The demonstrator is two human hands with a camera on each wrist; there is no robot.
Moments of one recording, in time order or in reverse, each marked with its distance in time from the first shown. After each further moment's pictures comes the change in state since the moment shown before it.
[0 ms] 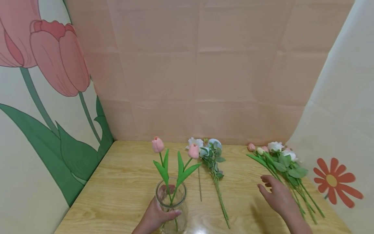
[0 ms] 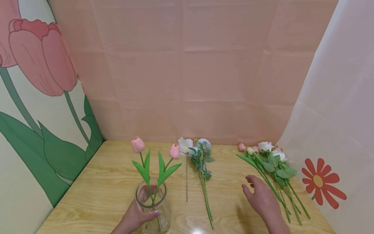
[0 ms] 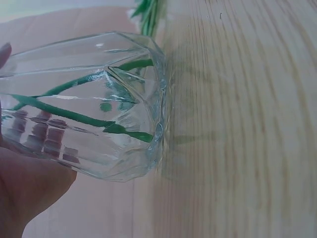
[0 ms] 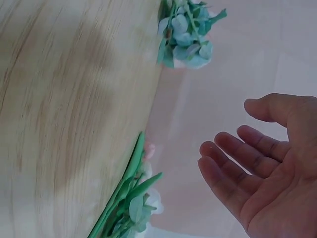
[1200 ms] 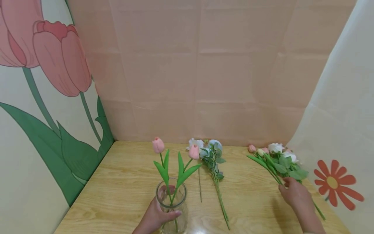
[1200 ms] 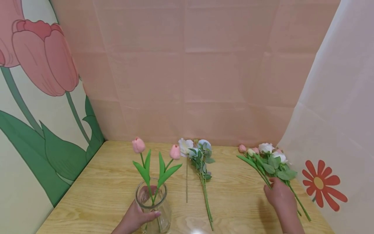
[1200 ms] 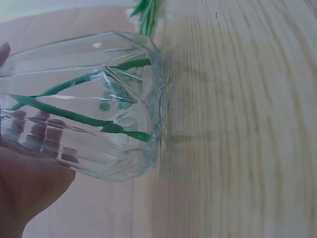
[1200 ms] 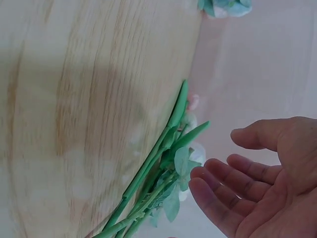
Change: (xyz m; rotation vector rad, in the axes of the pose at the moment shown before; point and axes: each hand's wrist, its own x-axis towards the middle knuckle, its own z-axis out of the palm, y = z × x) left_hand 0.000 0.000 0.000 -0.014 0.001 -0.010; right_hand 0.027 0.090 -0.015 -0.103 -0.184 0.377
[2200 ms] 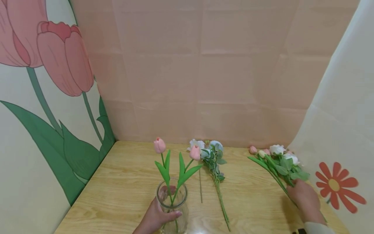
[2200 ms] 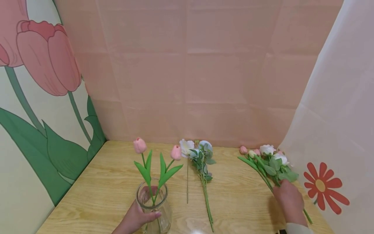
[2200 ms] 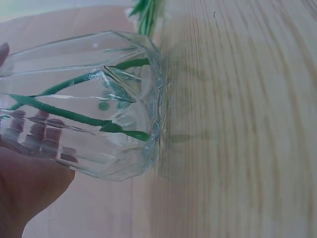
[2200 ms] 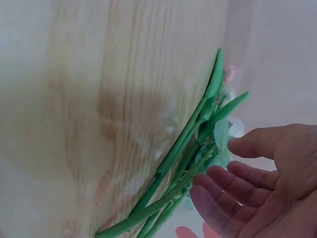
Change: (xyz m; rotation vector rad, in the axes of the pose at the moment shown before) left_hand 0.001 -0.003 0.000 -0.007 0.005 -0.005; right_hand 0.029 0.034 0.000 -0.041 -0.014 0.131
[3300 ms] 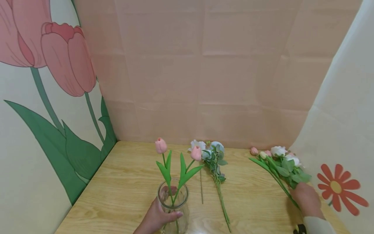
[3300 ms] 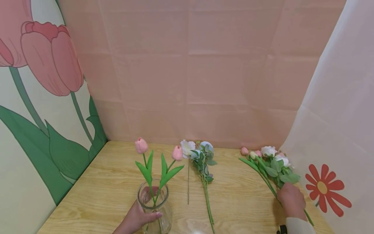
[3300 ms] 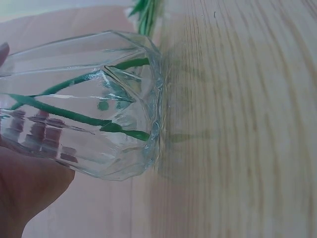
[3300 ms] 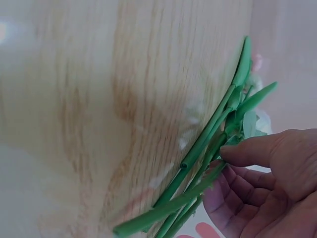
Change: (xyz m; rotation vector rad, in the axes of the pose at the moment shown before) left_hand 0.001 0.003 -0.001 0.017 0.010 -0.024; right_hand 0.014 0.012 0.007 -0.043 -0.032 0.034
